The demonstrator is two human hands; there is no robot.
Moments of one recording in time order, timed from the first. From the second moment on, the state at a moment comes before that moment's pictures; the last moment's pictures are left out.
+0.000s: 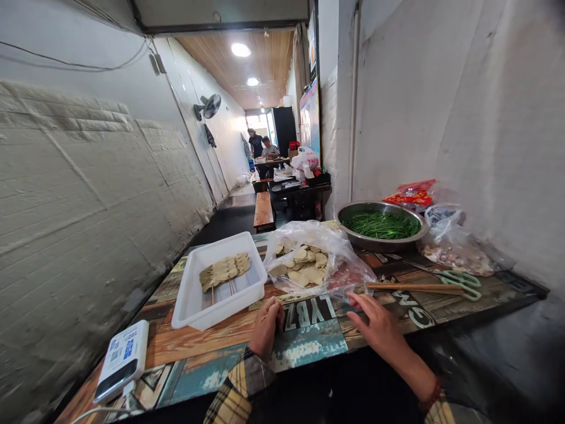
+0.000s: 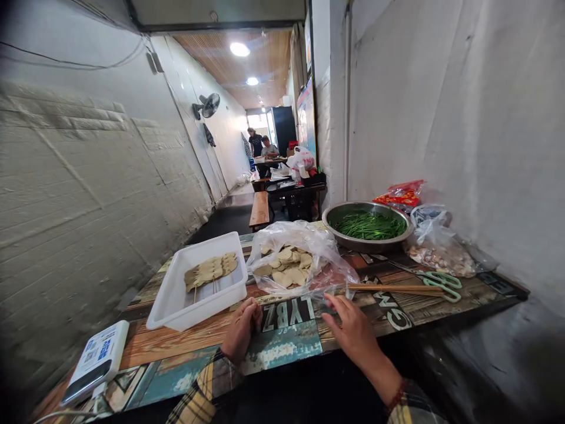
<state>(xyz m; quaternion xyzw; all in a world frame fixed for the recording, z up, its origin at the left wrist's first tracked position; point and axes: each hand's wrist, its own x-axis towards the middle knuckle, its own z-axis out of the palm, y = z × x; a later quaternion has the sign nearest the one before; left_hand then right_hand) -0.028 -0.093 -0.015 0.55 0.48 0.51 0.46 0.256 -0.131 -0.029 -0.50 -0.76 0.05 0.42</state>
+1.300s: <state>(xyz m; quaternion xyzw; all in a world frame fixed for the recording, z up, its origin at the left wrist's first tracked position) 0.036 -0.004 -0.024 0.81 0.53 0.25 0.04 0.206 -0.084 -0.048 -0.53 -0.67 0.29 0.43</state>
